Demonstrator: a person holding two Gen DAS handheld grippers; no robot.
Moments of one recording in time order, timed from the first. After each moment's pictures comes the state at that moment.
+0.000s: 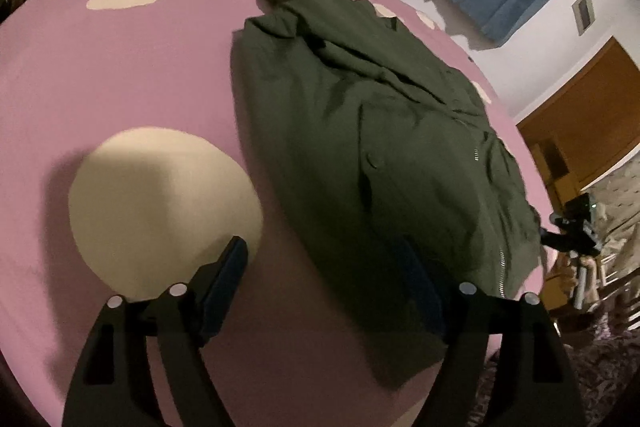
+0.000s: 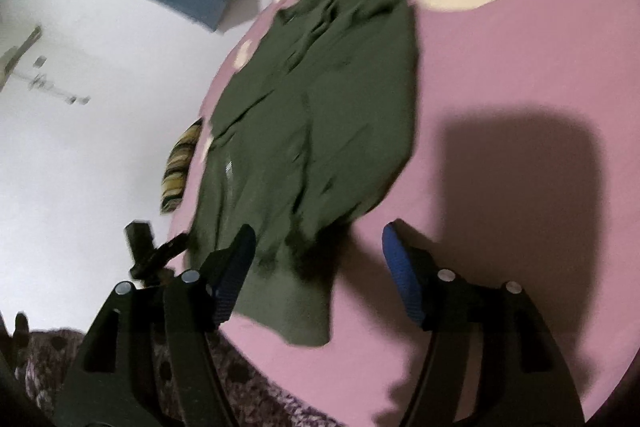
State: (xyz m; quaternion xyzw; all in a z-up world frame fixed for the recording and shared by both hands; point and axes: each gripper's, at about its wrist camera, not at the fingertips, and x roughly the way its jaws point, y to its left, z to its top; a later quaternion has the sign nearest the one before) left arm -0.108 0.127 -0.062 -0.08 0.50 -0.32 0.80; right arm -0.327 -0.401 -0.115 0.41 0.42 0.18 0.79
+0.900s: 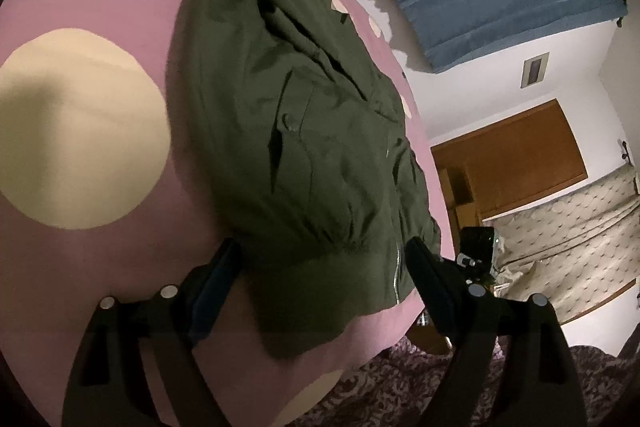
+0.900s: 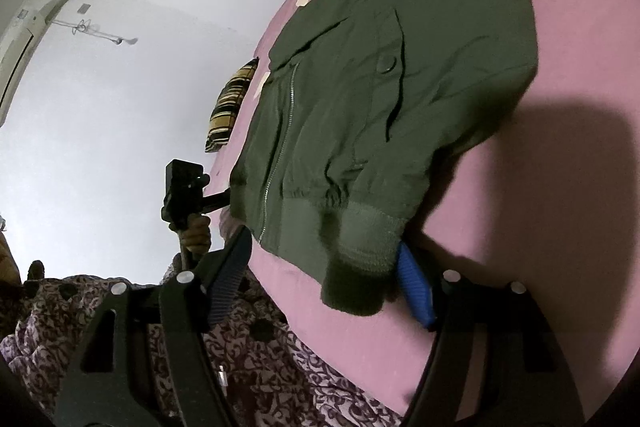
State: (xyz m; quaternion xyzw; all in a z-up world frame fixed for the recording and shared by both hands) left arm -0.112 0.118 -0.074 -0.26 0.52 -0.42 0.70; right arm -0.319 -0.356 -0.114 0.38 0.44 0.30 0.75
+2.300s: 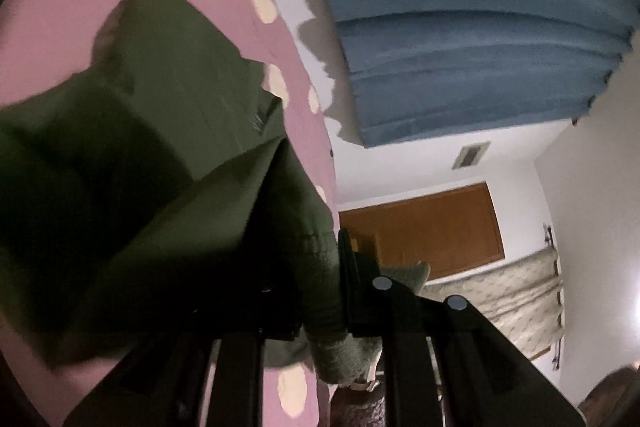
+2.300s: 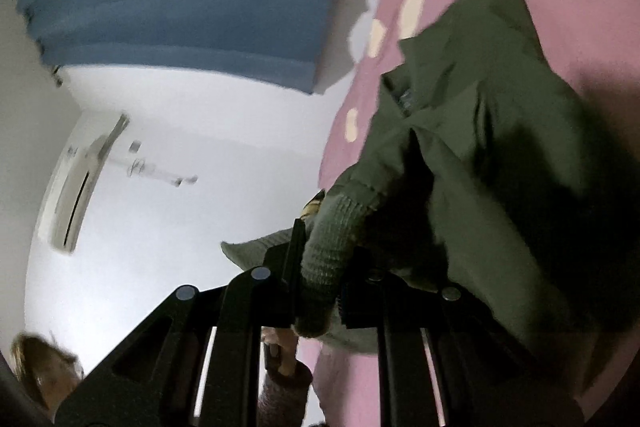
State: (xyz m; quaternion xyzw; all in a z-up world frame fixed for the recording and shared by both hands) left arm 0.065 0.039 -0.045 -0.44 0.47 -0.45 0.62; right arm -0.135 -0.415 -0.101 0.58 0.27 0.29 0.71
